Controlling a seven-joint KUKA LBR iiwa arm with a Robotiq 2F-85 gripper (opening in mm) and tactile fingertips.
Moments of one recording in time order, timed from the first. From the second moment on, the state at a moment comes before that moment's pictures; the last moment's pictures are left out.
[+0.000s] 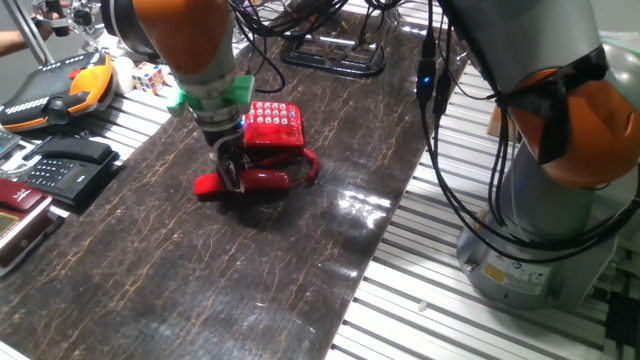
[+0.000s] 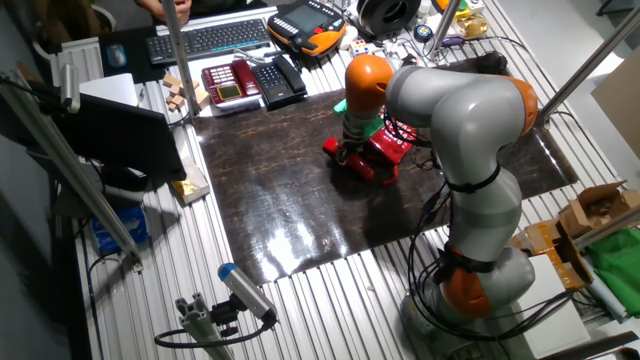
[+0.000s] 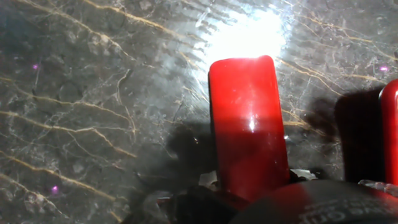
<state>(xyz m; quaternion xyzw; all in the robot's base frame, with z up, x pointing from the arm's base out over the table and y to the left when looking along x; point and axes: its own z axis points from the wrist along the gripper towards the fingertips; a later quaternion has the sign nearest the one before) 0.548 0.083 0.044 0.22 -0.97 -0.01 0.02</state>
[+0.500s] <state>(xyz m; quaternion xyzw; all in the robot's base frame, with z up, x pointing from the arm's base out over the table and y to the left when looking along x) 0.548 0.084 0.045 0.22 -0.97 0.00 0.01</state>
